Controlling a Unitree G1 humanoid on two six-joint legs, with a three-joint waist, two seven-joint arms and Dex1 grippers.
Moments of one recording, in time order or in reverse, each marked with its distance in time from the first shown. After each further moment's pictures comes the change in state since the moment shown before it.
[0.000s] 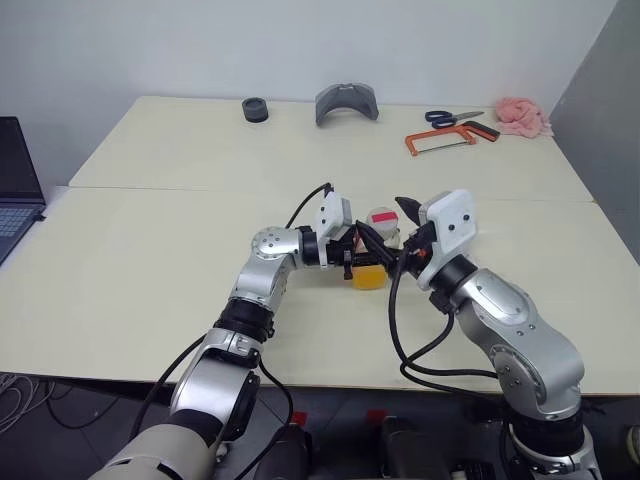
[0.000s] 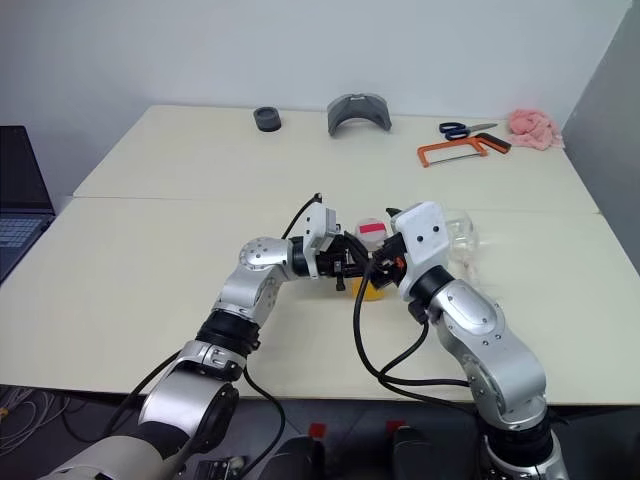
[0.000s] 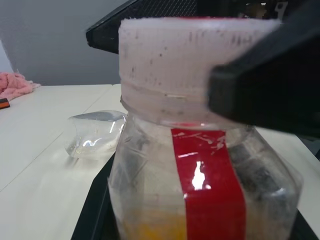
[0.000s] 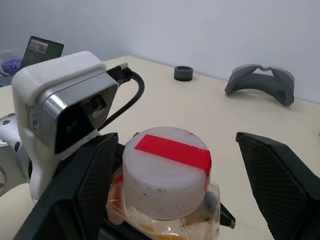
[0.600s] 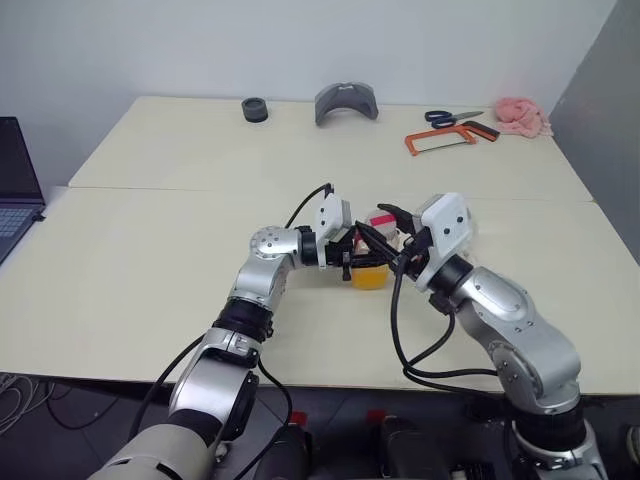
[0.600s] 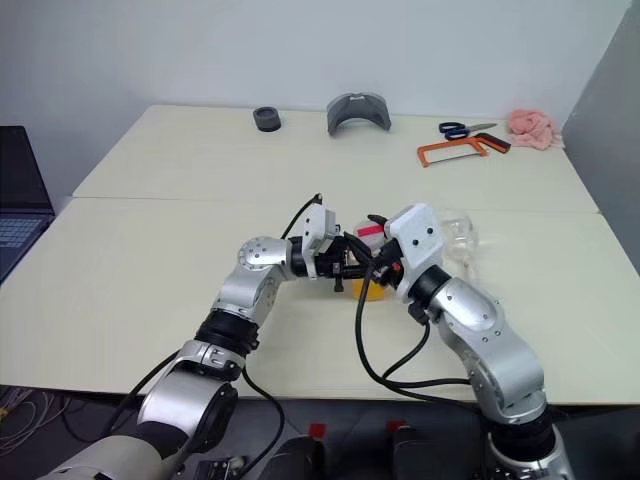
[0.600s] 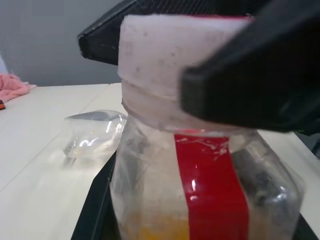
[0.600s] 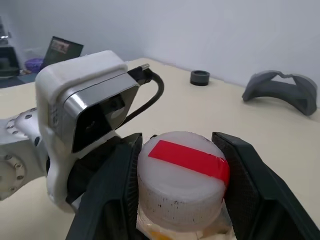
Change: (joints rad) left arm -0.001 0.023 -0.006 -0.002 0.002 -0.003 -0.066; right arm -0.044 -0.130 0.009 0.092 0.050 -0.116 0.256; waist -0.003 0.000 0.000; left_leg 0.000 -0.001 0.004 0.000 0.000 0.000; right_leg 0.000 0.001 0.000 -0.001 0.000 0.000
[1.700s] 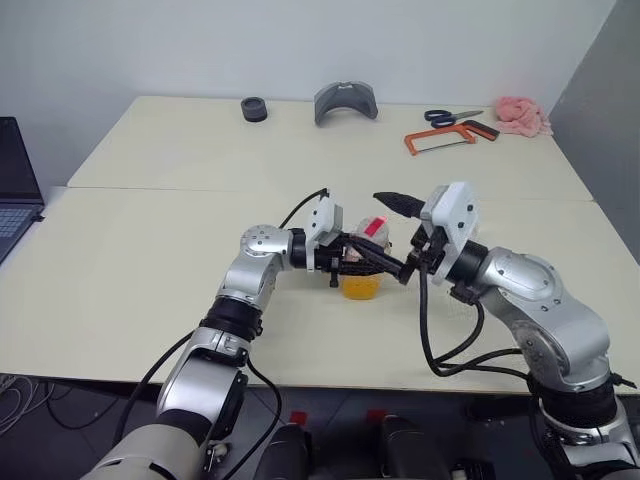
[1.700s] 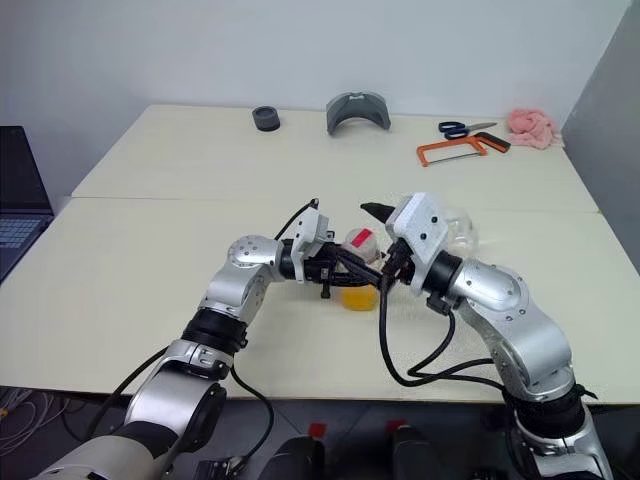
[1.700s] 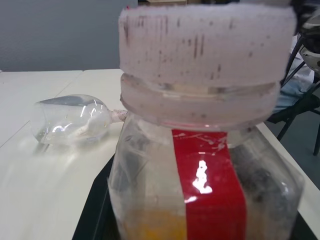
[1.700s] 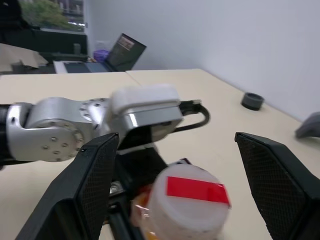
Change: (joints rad) left arm 0.007 0.042 -0.015 -0.031 -0.024 0.074 -0.059; right arm -0.055 -0.078 -0.028 -0.003 0.042 -0.022 0.083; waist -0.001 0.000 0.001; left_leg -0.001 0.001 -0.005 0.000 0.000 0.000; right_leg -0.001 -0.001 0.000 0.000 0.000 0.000
